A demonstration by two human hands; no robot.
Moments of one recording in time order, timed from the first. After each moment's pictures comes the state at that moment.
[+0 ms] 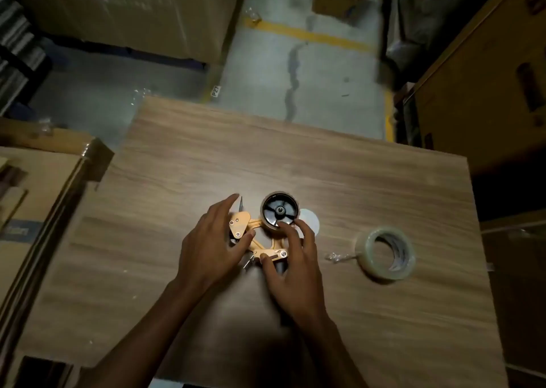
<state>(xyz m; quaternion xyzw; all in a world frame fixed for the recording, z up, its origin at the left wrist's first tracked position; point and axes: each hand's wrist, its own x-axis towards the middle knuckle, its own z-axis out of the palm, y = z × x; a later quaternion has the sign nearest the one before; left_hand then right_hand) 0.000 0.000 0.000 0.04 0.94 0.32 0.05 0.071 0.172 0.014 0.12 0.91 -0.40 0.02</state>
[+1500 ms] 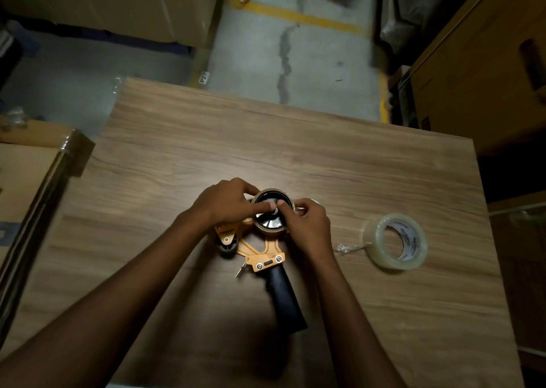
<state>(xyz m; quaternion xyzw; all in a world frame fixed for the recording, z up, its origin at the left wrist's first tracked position) -0.103 0.018 -0.012 0.13 0.89 0.26 0.35 -0.011 0.188 -0.023 0.36 0.79 -0.50 0.07</state>
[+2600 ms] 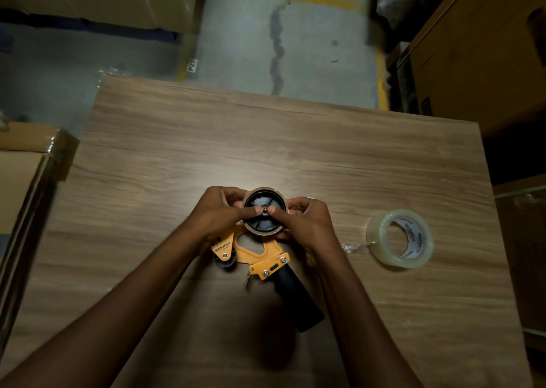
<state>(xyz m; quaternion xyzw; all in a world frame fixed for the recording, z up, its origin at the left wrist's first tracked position) -0.086 0.015 -0.026 -0.07 0.76 0.54 0.35 -0.025 0.189 -0.009 0.40 0.67 -0.61 0.14</state>
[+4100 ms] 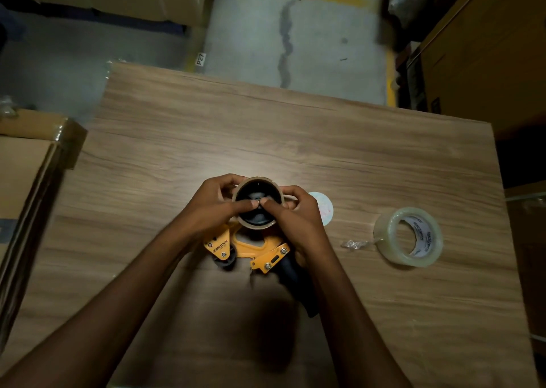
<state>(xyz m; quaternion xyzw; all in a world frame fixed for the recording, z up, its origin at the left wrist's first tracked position) -0.078 -0.004 -0.009 -0.04 0.76 0.56 0.32 -0.022 0.161 -0.019 0.35 0.67 -0.64 0.12</state>
